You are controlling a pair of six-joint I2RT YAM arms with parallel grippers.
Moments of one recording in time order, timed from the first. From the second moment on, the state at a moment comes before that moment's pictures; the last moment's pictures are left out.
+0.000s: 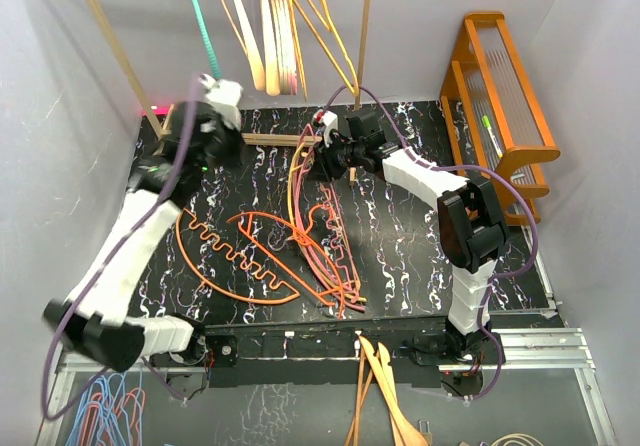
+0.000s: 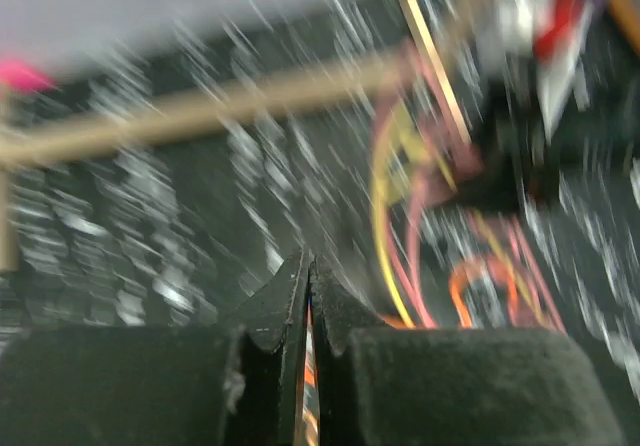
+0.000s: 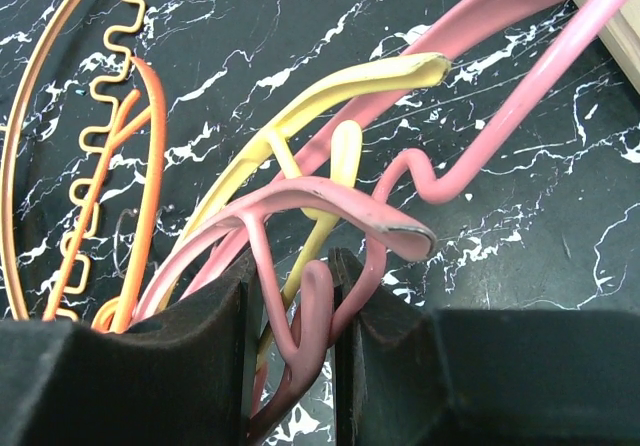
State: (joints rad) left arm -0.40 1.21 1.55 -0.63 -0.18 -0.03; right arm 0.47 1.94 1.50 -0.19 -0.66 -0.11
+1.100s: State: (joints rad) left arm -0.27 1.75 1.26 -0.87 0.64 0.31; right arm 0.47 1.86 1.41 -0.32 -0.76 -0.27
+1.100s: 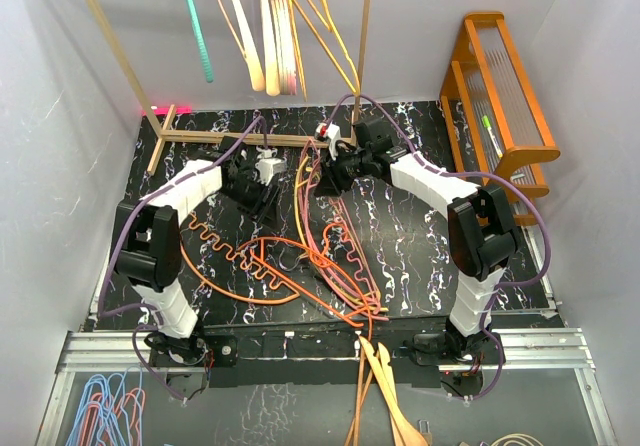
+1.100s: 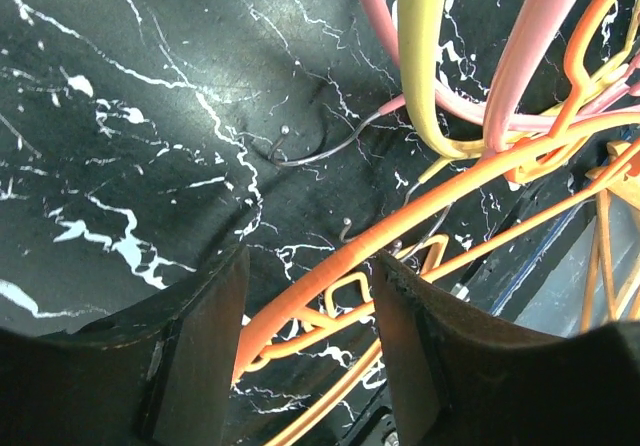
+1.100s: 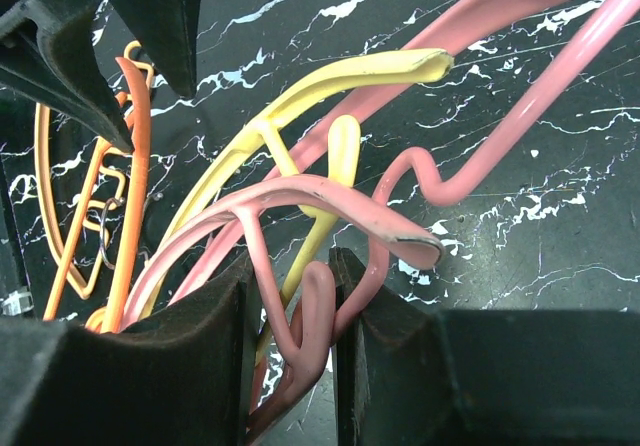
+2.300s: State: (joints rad) left arm -0.35 1.88 1.27 -0.91 0.82 0.34; right arm 0.46 1.87 1.42 -0.33 -0.75 -0.27
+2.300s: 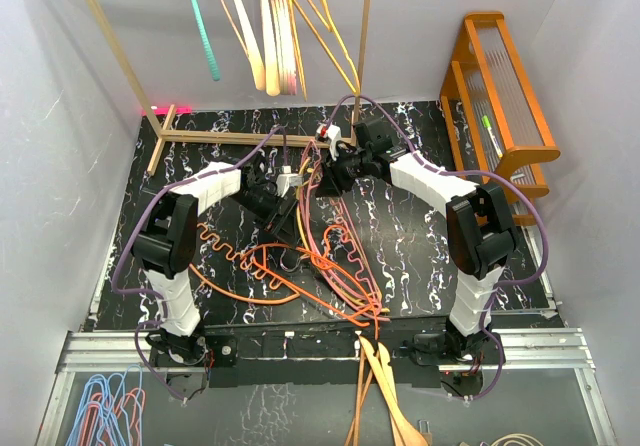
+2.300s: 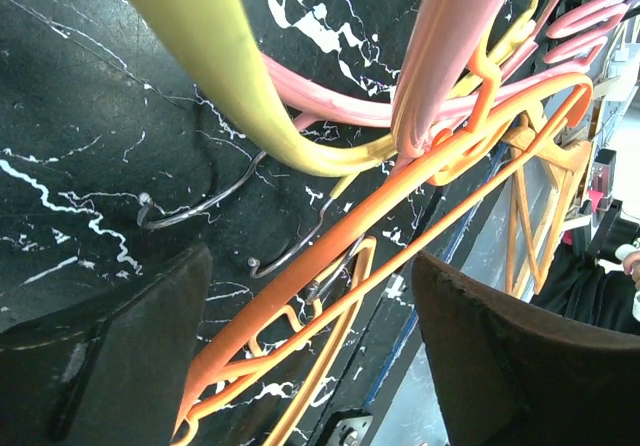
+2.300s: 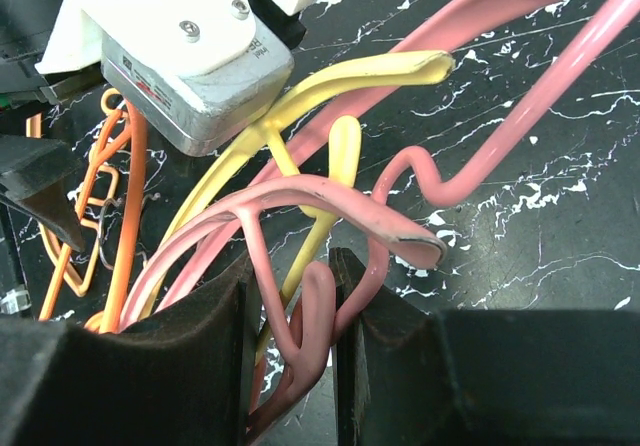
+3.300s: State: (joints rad) left arm -0.44 1.92 1.17 -0.88 0.93 0.24; right arm 0.45 1.91 1.43 -0.45 -0.74 -0.30
